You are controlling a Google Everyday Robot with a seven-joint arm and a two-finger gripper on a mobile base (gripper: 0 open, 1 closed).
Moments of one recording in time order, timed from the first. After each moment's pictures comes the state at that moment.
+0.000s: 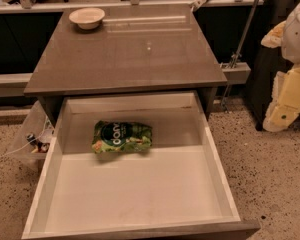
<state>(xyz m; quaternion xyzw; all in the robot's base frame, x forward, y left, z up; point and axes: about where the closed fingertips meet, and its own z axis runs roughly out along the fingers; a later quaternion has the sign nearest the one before) 0.439 -0.216 0.979 -0.60 0.78 -0.04 0.16</state>
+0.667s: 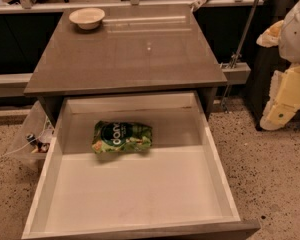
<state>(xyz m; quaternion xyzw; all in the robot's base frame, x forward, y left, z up) 0.444 -0.211 0.977 -0.61 0.77 -0.02 0.18</state>
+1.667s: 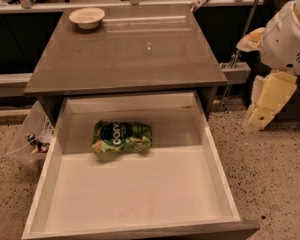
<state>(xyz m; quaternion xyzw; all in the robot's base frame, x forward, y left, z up) 0.453 -0.184 0.962 -0.63 0.74 0.01 0.21</state>
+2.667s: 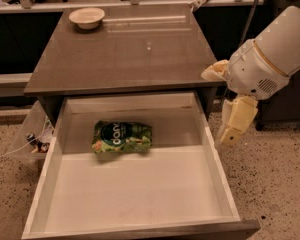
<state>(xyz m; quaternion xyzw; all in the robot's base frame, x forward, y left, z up) 0.449 -0.130 0.905 -0.67 0.70 0.14 0.22</state>
